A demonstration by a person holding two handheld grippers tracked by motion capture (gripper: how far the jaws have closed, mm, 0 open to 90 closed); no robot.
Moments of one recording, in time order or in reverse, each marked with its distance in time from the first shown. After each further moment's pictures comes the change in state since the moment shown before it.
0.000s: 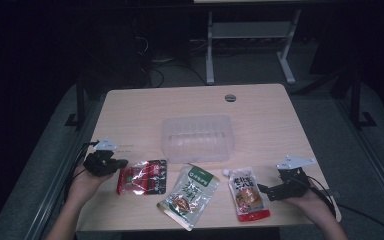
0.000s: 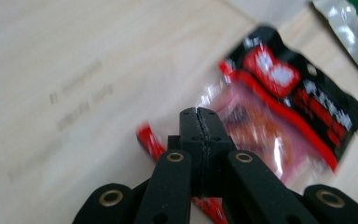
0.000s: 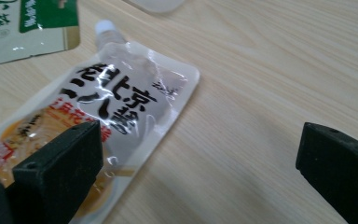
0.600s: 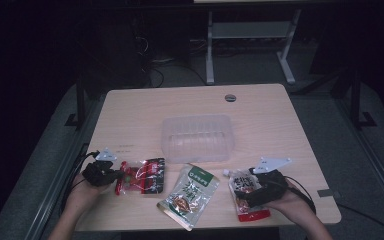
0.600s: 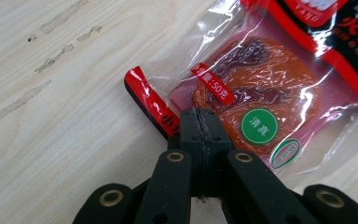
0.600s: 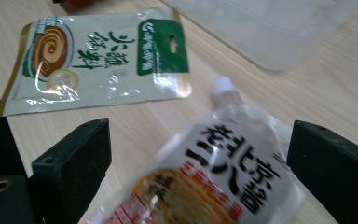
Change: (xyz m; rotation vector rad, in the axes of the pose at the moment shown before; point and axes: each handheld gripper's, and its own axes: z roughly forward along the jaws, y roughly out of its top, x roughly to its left) left arm -0.001 -0.020 0.013 0.081 0.020 0.008; right arm 0.056 0.036 0.009 -0.012 0.185 -0.105
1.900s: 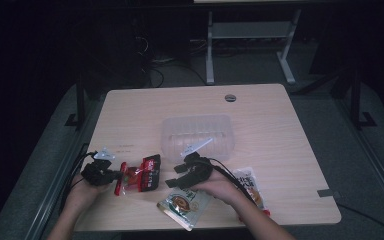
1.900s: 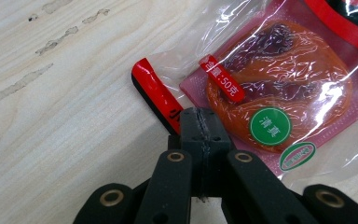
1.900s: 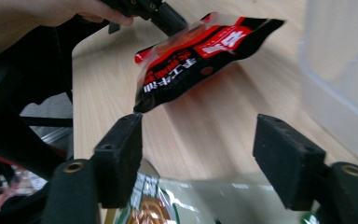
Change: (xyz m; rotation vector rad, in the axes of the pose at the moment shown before) left arm 0.007 -0.004 0.003 0.014 -0.017 -0.049; right arm 0.062 0.112 0.137 0.001 0.396 0.016
